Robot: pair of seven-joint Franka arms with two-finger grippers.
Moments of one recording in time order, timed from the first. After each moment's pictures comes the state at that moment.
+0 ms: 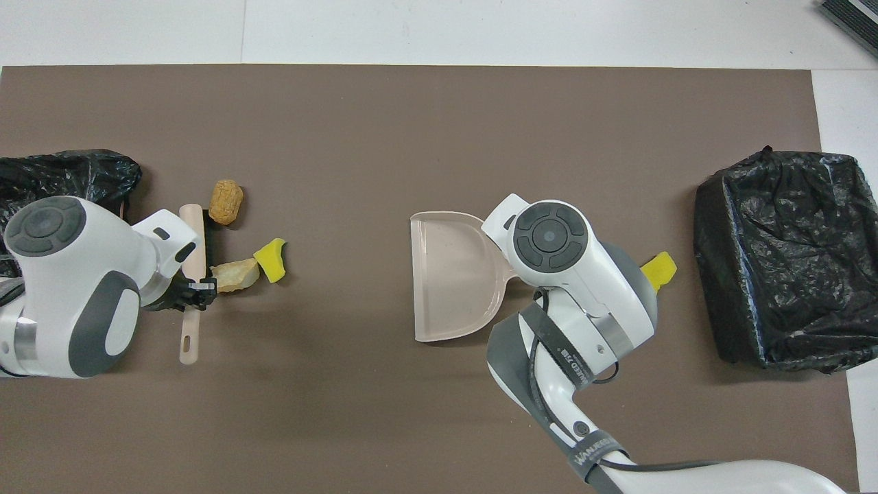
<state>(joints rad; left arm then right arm) -0.18 0.01 0.00 -2.21 0.03 2.05 -0.26 0.40 0.22 0.05 -1.93 -0.25 2.06 -0.98</state>
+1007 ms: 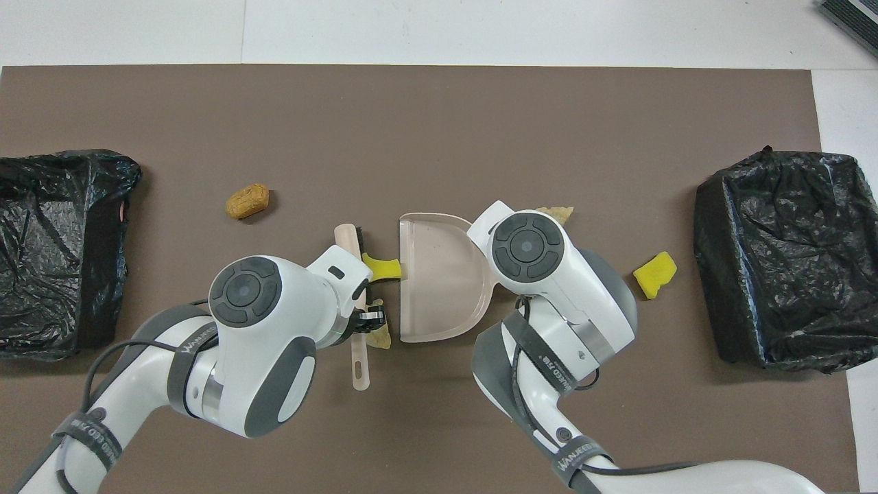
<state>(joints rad) -0.58 0.02 0.00 -2.22 -0.26 2.23 -0.50 0.44 0.24 0.05 -1.93 -0.25 2.07 -0.92</state>
